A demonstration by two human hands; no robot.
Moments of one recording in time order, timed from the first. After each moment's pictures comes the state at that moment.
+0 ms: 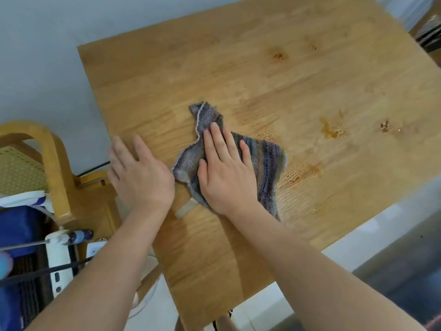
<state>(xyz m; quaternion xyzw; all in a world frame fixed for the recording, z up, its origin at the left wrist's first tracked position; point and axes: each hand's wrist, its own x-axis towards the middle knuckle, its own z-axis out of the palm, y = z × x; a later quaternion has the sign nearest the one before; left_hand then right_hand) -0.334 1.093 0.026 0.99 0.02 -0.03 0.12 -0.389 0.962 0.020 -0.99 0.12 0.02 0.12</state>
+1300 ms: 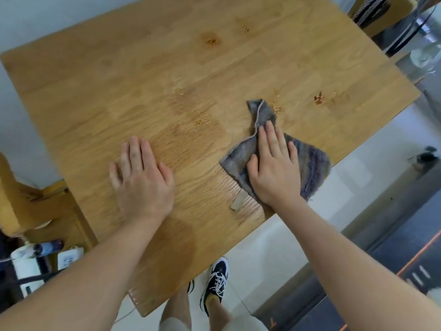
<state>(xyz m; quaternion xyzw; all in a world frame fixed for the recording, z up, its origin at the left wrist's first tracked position) -0.394 1.027 0.023 0.99 -0.13 -0.03 0.09 -0.500 0.806 0.016 -0.95 0.29 -0.01 0.09</state>
